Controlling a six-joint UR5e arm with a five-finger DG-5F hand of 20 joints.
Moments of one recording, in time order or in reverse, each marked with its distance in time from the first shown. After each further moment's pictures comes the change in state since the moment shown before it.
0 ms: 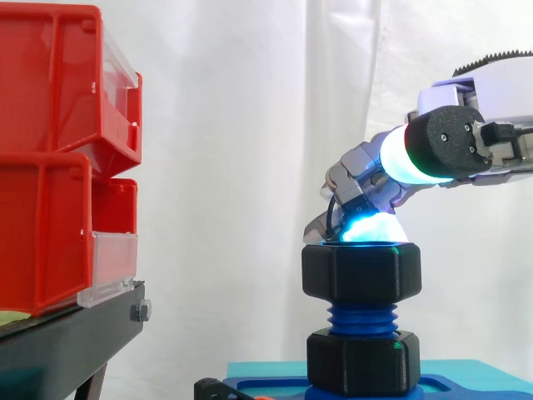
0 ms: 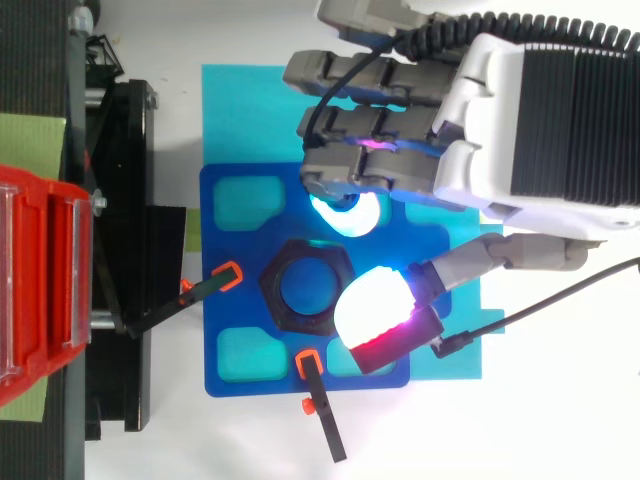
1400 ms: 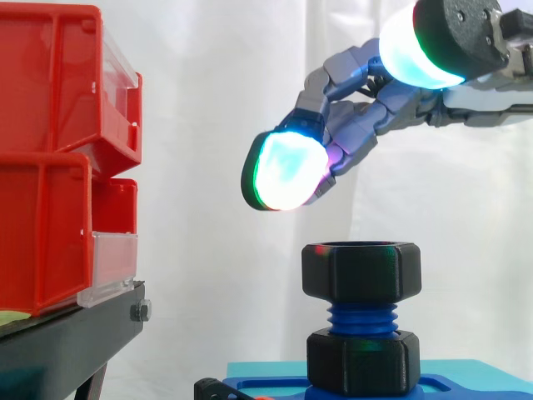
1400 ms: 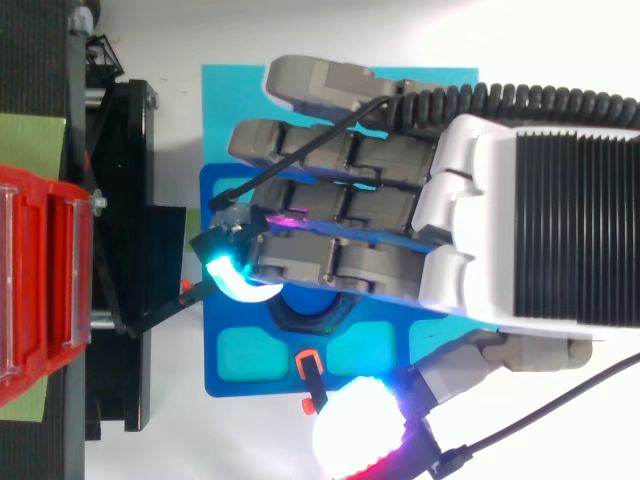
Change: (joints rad) arm 0.048 0.000 0.052 0.021 -0.028 -0.036
